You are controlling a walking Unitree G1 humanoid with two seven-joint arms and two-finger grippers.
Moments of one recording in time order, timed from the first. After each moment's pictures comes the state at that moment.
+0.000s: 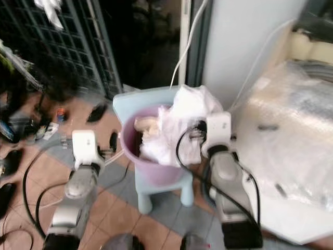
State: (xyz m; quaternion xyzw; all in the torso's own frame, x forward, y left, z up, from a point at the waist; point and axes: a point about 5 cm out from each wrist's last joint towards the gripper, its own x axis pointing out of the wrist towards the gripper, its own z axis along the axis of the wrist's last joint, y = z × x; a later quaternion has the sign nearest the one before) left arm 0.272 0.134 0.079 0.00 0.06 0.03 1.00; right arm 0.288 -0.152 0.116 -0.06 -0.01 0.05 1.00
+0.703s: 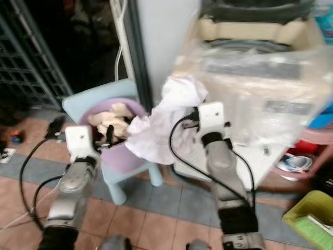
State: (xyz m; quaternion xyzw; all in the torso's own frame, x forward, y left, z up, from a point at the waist) left arm 0.283 0.127 0.093 -0.02 0.03 -0.01 1.00; right arm 0.308 -0.161 0.138 -0.09 -0.05 0.04 0.99
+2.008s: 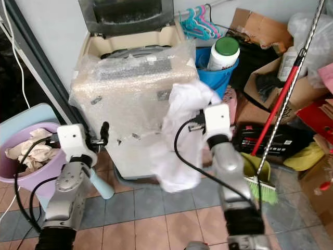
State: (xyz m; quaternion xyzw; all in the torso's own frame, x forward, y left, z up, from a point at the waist) left arm 0.281 0.145 0.093 -0.07 0.03 0.04 1.00; right arm 0.313 -0.156 0.156 -0.13 -0.10 0.09 0.98
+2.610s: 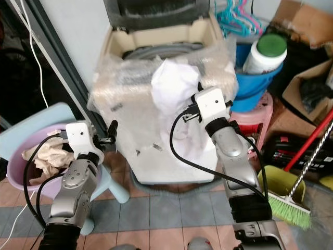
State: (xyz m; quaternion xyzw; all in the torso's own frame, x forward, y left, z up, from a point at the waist) left arm 0.284 0.133 0.094 -0.07 0.03 0.00 1.00; right arm 0.316 -0.143 0.176 -0.17 -0.14 0.17 0.96
